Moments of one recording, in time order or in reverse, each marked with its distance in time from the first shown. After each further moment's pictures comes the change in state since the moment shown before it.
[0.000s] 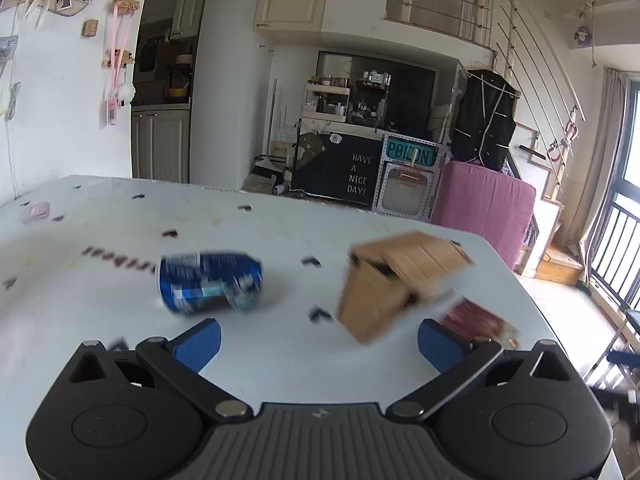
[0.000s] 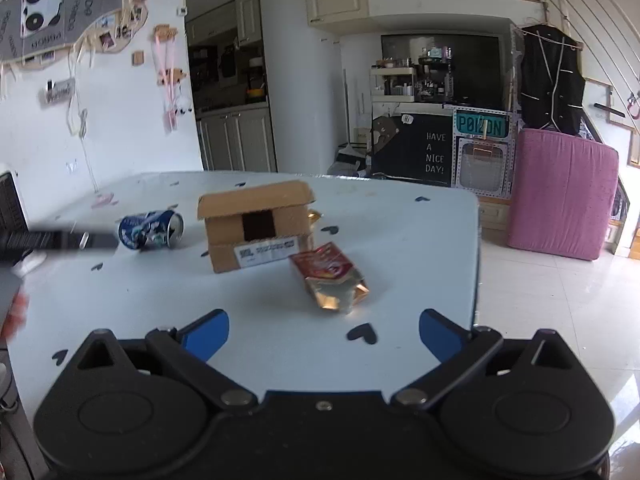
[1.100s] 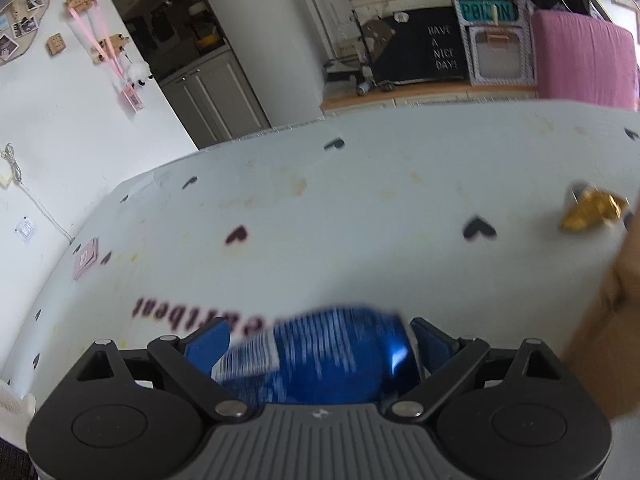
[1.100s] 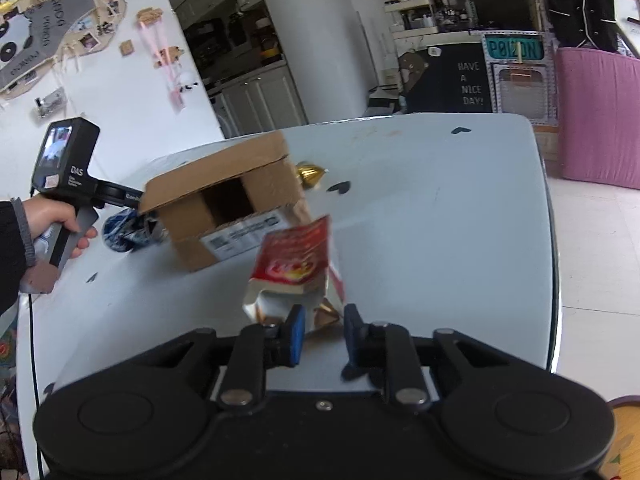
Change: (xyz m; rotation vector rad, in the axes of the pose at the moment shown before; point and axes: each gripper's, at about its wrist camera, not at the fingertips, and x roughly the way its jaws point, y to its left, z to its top) left arm 0.174 0.027 0.055 0.306 0.356 0.400; right arm 0.105 -0.051 0.005 0.154 0.152 0.198
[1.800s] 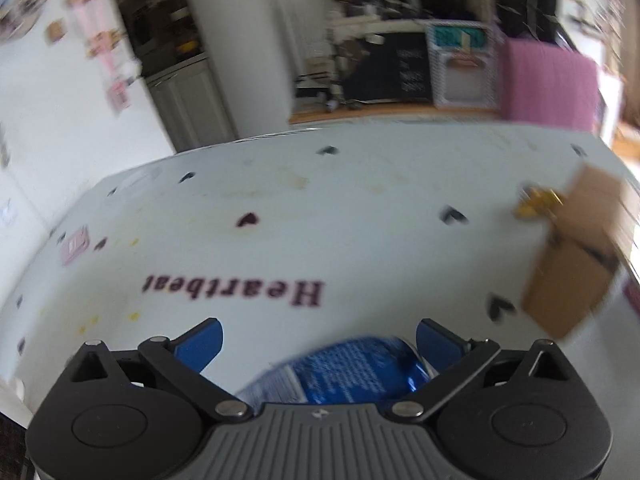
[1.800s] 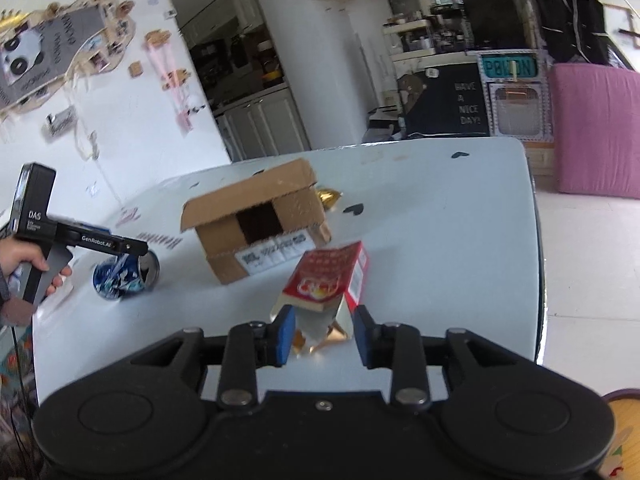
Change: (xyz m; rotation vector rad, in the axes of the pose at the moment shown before) left arm -0.041 0.061 -0.030 -0.075 -0.056 -0.154; right arm -0.032 0.019 -0.001 0.026 -0.074 -0.015
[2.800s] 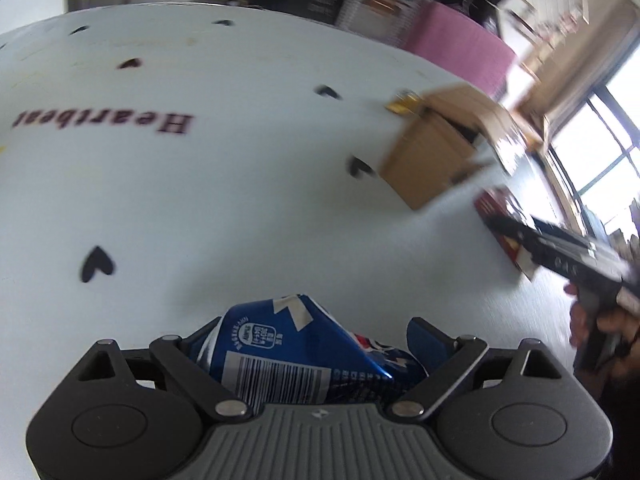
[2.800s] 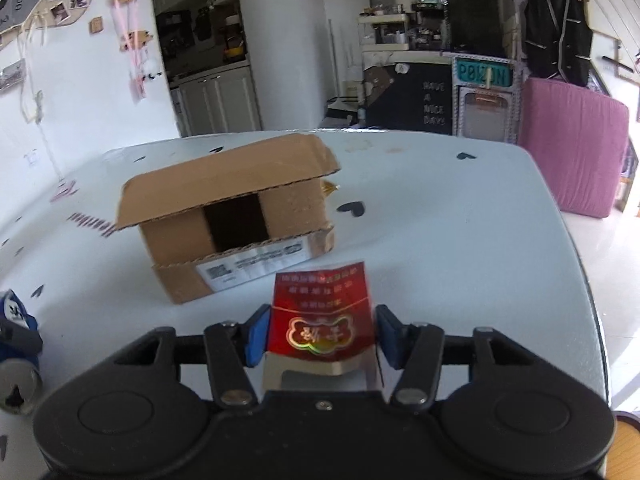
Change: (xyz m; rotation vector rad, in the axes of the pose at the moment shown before) left arm -0.013 -0.005 -0.069 -0.096 0.293 -0.520; right arm 0.087 0.047 0.011 -0.089 0.052 -0.187
